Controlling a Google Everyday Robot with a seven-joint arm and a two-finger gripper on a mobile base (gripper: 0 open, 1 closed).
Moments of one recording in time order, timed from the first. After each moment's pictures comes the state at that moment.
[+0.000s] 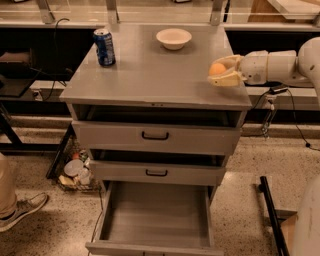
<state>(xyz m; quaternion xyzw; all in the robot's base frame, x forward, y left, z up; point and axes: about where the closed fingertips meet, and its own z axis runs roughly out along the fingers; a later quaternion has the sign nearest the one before) 0.741 -0.201 0.866 -0.51 0.62 0.23 0.54</state>
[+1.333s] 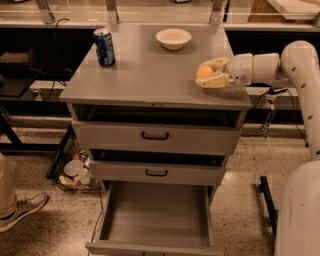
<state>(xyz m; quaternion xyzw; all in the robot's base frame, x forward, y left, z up) 0.750 -0.162 0.852 -0.52 0.60 0.28 0.54</state>
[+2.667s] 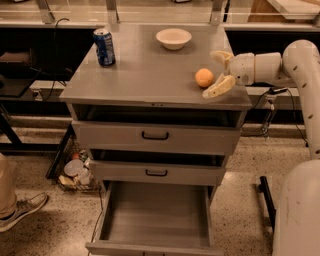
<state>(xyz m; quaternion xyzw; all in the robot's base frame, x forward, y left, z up) 0.749 -0.165 0.854 -0.52 0.60 0.28 0.53</state>
